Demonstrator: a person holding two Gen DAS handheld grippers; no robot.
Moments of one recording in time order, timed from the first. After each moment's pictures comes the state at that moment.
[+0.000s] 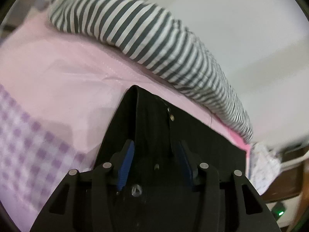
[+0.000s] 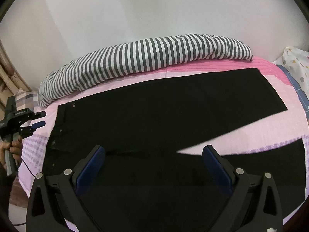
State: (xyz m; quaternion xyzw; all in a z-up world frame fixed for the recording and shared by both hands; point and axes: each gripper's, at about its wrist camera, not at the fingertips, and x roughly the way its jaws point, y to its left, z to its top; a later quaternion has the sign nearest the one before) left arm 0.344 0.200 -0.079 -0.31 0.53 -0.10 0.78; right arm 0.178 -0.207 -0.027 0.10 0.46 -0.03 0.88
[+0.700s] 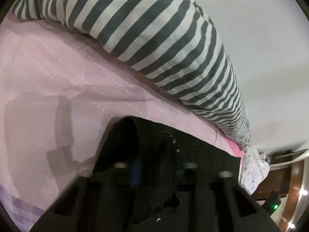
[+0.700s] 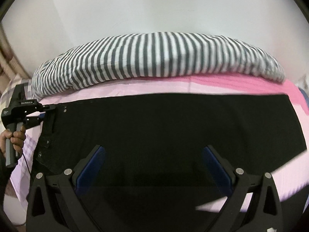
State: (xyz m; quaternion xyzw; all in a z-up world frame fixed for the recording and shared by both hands) left arm 0.422 0.194 -0.127 -0.33 0.55 -0.13 0.76; right arm 0.286 -0.183 -0.058 0.04 0.48 0.02 0.87
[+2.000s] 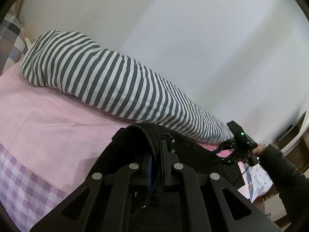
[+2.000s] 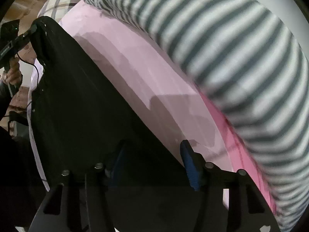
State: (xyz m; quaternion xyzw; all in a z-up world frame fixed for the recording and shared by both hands) left arm 0.325 0.179 -0.020 -0.26 0.37 -0.18 0.87; right arm 0.479 -0.209 -0.110 -0.20 0.66 0.37 0.62
